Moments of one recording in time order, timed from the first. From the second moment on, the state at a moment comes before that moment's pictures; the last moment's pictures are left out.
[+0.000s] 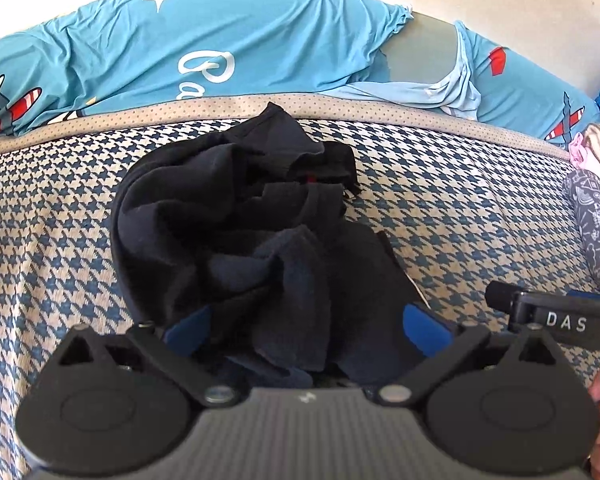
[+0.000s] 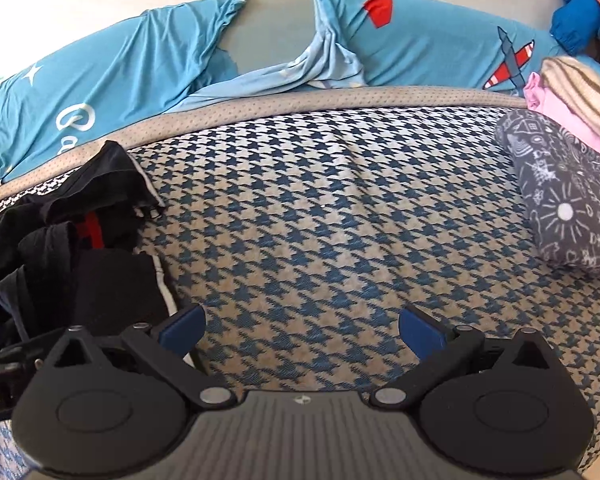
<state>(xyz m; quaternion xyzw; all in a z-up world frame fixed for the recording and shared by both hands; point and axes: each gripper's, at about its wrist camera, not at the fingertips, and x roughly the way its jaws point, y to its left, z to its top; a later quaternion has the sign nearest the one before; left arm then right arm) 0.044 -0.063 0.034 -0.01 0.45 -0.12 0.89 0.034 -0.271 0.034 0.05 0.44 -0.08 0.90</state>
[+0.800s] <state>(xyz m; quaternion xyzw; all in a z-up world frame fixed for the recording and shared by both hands) 0.047 -0.057 0.033 -0.02 0.46 -0.10 0.88 0.040 -0.254 0.032 0.07 0.46 -0.05 0.88</state>
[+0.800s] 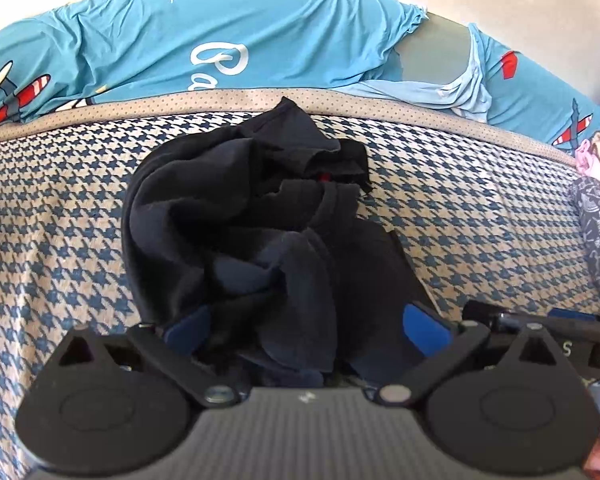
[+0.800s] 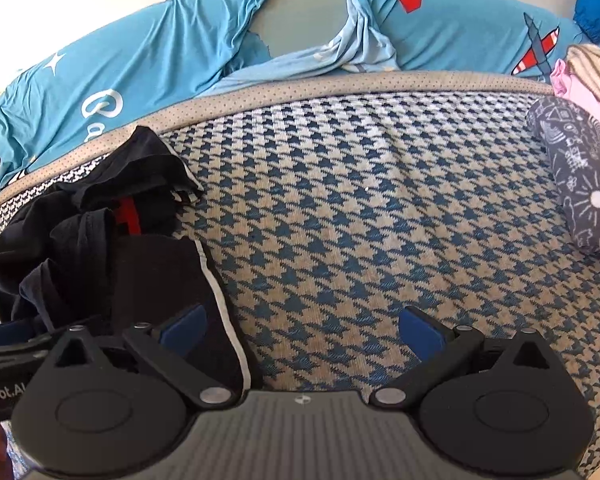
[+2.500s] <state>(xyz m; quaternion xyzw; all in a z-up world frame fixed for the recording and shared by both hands) 0.072 -0.024 0.028 0.02 0.44 0.05 0.90 0.039 -0.176 -0.002 0.01 0.44 0.13 0.89</state>
